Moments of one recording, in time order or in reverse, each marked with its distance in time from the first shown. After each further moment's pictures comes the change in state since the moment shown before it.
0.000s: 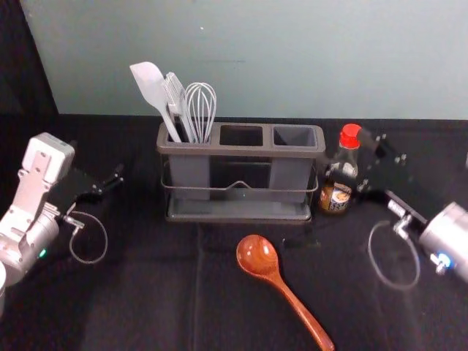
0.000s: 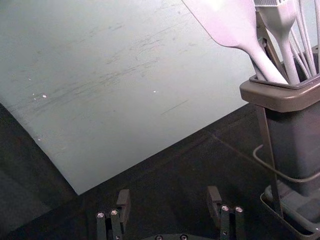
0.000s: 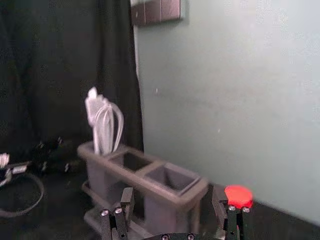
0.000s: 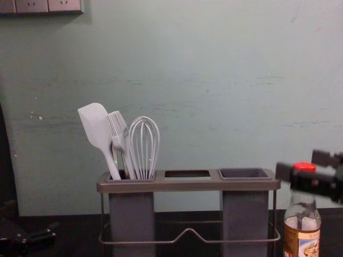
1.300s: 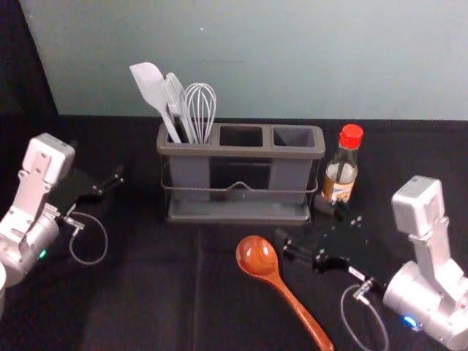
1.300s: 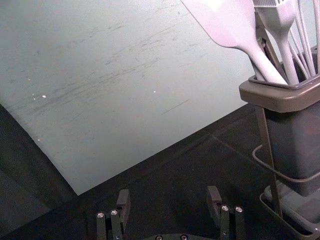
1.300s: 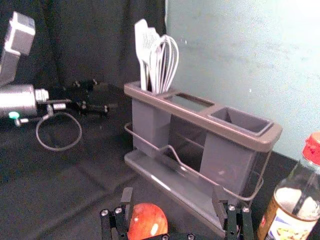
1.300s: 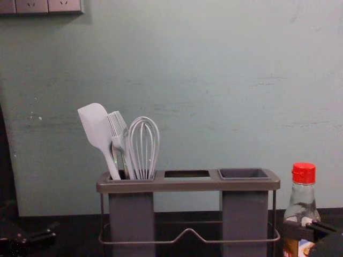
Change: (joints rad) left arm 0.000 0.000 0.000 0.000 0.000 0.000 0.000; right arm -0.126 0.002 -0.086 -0.115 -0.185 0.105 -0.065
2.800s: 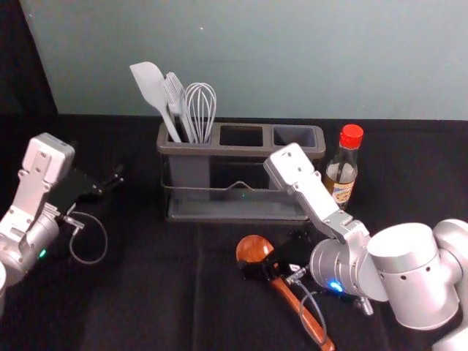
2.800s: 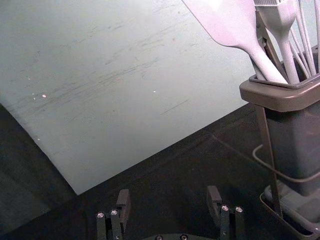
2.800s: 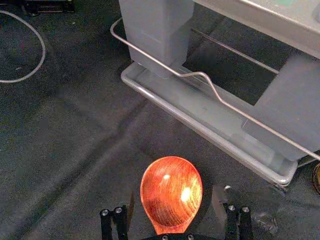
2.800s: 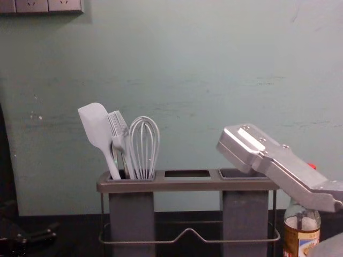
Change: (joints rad) left arm 0.000 0.000 0.000 0.000 0.000 0.000 0.000; right arm 0.262 -0.225 -0.156 0.003 -0.177 0.914 -0.088
